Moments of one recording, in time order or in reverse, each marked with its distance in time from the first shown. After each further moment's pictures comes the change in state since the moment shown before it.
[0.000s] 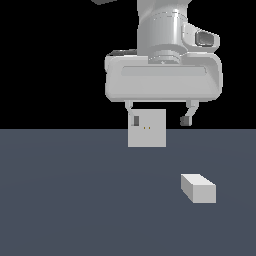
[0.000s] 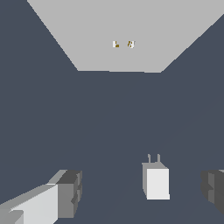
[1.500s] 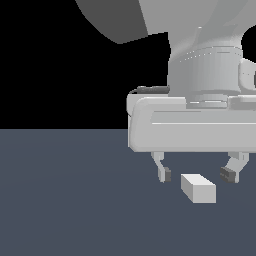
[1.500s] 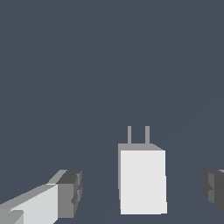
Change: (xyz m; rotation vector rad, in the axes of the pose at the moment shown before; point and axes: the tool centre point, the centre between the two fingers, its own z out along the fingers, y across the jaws) arm -0.053 0.042 0.080 -0.004 0.018 -0.005
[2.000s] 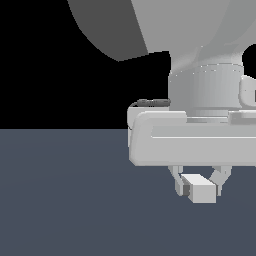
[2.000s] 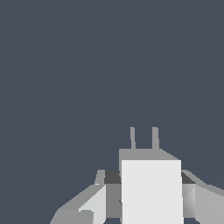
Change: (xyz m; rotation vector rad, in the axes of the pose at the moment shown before) arm -0.001 0.001 0.019 0.000 0.000 0.000
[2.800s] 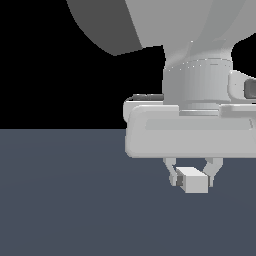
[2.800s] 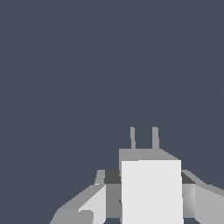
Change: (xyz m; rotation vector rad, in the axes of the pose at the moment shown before) arm 0.008 -0.006 -0.009 0.000 0.000 0.004
